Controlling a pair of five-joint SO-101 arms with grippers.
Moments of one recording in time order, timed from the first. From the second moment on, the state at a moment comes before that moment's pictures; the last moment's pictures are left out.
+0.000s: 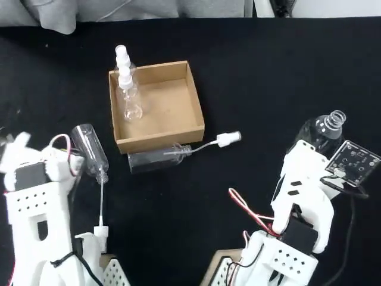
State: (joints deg) left arm -20.9 -50.9 51.6 72.4 53.3; right arm 27.8 -88.0 77.2 34.8 -5.6
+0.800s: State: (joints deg) left arm -29.5 -50.5 61.8 63.6 62.4; right arm 26.1 -88.0 77.4 34.8 -5.6
